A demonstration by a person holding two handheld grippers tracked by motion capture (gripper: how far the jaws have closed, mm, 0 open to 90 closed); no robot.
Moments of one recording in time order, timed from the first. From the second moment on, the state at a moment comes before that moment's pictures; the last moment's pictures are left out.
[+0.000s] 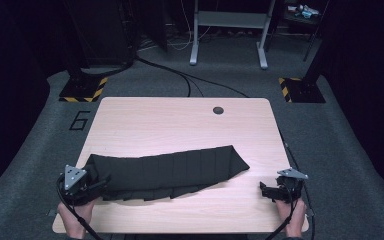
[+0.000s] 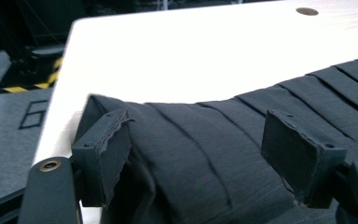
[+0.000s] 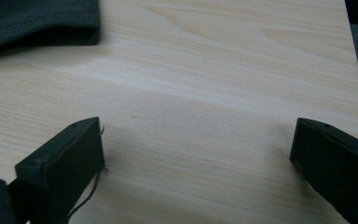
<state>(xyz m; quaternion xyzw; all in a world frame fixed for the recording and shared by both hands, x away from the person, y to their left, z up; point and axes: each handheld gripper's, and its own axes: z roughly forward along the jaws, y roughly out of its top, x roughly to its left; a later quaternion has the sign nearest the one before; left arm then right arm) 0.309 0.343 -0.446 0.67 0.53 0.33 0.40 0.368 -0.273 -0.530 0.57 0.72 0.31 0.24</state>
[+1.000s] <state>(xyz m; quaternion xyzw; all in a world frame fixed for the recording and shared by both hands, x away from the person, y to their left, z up) 0.385 0.342 -0.520 0.73 0.56 0.20 0.33 0.434 -0.114 -0.508 0.45 0.82 0.32 0.15</state>
